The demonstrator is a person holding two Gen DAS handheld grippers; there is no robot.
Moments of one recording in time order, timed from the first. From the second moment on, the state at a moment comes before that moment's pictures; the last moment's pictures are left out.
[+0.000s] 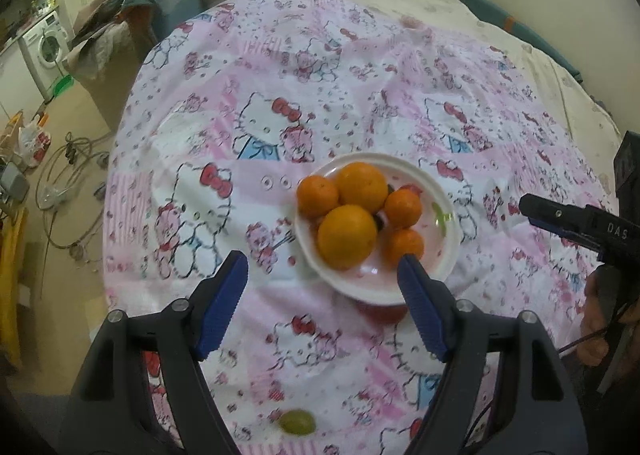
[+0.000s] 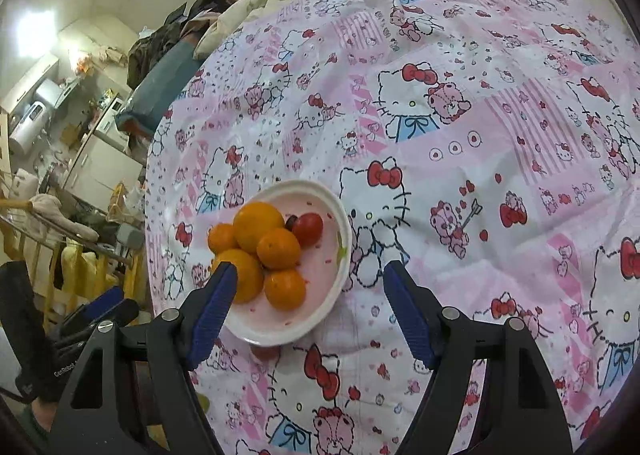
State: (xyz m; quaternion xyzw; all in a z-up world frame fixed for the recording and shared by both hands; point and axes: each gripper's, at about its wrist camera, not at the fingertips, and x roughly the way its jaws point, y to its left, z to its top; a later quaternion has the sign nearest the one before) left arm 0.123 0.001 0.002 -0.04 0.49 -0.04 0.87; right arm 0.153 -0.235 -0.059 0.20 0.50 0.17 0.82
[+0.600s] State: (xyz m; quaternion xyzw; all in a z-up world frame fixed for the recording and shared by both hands) left arm 0.114 0.023 -0.016 -0.07 0.51 -0.01 0.86; right arm 0.105 -0.187 -0.099 0.15 0.57 0.20 0.78
